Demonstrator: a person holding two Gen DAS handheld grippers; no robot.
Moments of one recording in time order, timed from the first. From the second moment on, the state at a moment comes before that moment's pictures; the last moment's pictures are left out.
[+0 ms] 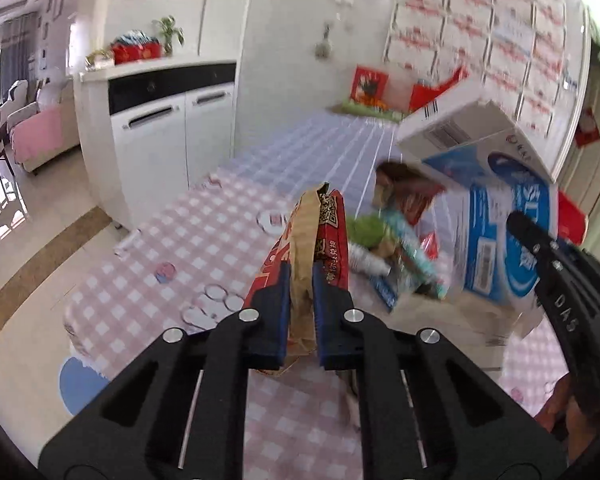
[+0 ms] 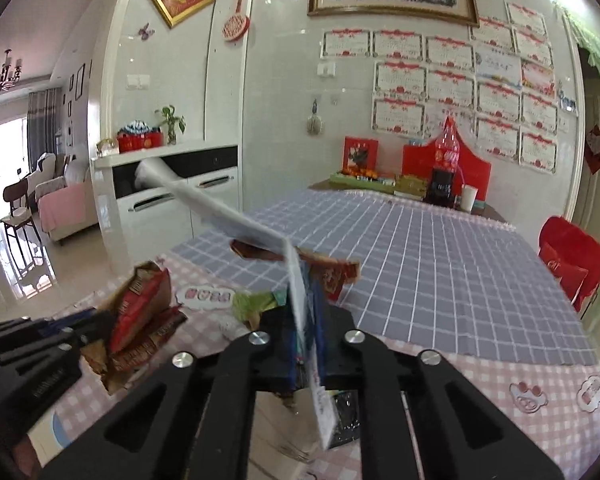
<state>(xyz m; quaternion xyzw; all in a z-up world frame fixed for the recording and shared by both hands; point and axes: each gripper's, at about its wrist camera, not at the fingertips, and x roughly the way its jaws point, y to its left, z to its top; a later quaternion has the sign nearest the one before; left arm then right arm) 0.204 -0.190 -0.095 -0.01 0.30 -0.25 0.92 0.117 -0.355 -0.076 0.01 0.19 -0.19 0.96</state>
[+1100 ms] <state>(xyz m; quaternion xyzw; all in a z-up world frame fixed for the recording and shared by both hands) 0.174 0.029 -0.068 -0.14 0.24 -0.12 0.95 0.158 -0.149 -0.032 -0.03 0.18 0.01 0.98</state>
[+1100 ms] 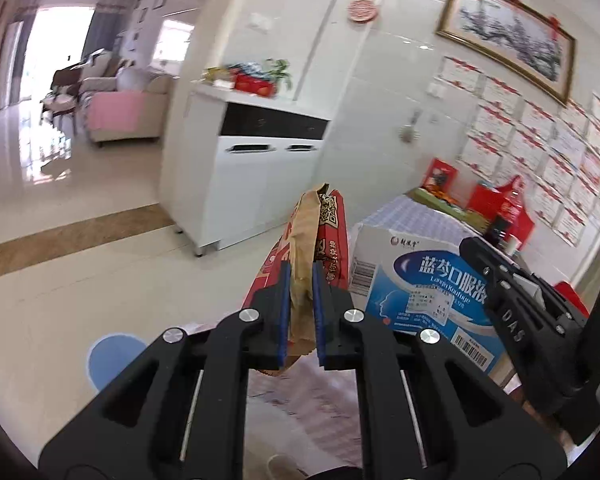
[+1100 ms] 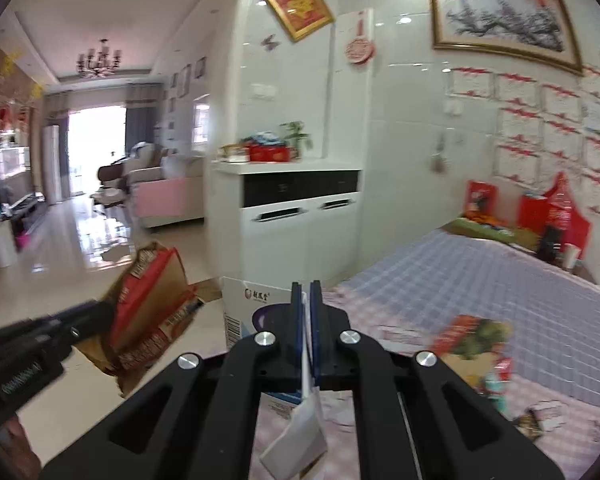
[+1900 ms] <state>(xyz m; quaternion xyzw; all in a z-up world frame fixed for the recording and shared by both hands) 0.263 0.262 -0.232 -0.21 0.37 0.13 0.89 0.331 0.131 -0.198 -0.06 0.34 0.24 0.91</state>
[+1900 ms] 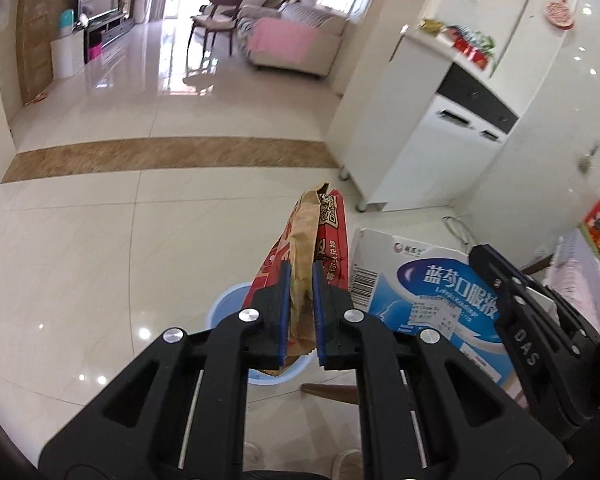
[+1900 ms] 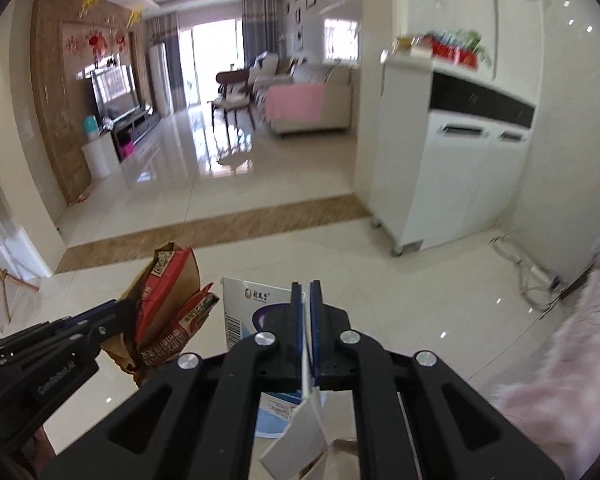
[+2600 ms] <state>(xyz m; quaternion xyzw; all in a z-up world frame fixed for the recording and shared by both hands) 0.304 0.282 -0.303 -0.22 0.43 0.14 0.86 0.365 0.164 -0.273 -0.06 0.38 0.23 0.90</state>
